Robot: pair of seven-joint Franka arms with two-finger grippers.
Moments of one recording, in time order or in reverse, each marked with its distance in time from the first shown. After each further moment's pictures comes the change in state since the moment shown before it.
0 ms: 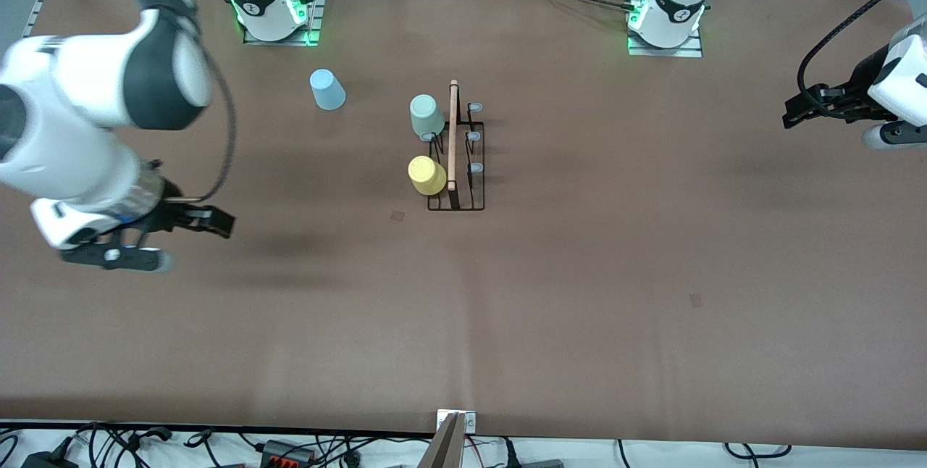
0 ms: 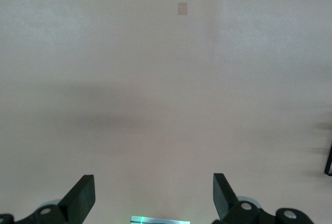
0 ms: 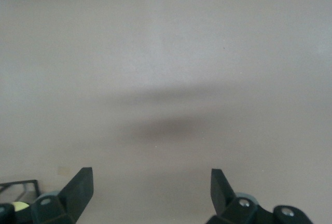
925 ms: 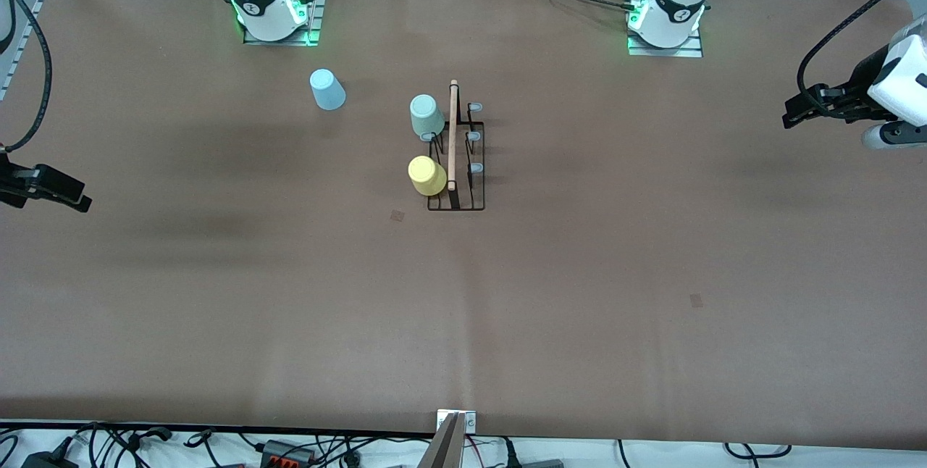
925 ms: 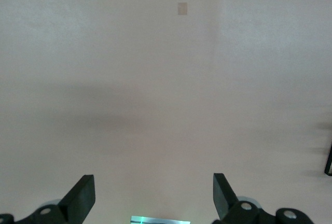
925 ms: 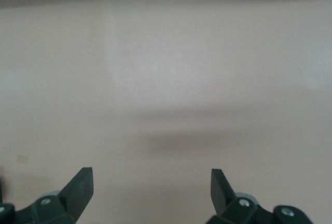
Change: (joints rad) left arm 0.000 0.000 0.000 0.000 0.000 0.000 0.000; right arm -0.578 -0.192 0.517 -0.019 -0.254 -0.057 -0.149
